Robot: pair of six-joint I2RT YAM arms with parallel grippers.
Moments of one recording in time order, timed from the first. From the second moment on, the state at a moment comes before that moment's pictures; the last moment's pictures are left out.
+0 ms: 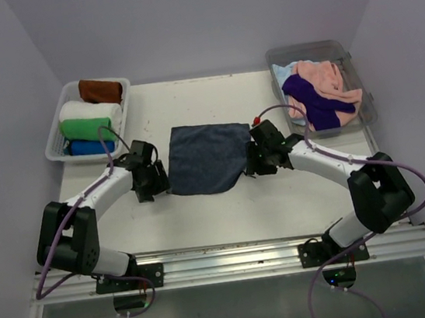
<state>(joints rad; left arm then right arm) -0.30 1.45 0.83 -0.62 0.01 -0.60 0.55 1.50 0.93 -0.47 0.03 0.61</state>
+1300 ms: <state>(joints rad) -0.36 1.49 0.83 -0.44 0.04 -0.70 0.60 1.72 1.04 -0.45 0.08 0.51</state>
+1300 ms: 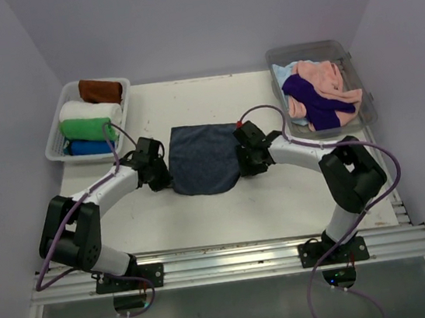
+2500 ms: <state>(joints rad) -0.26 1.85 1.80 -0.56 0.16 -0.67 0.40 1.80 1.80 -0.55 0.22 0.27</state>
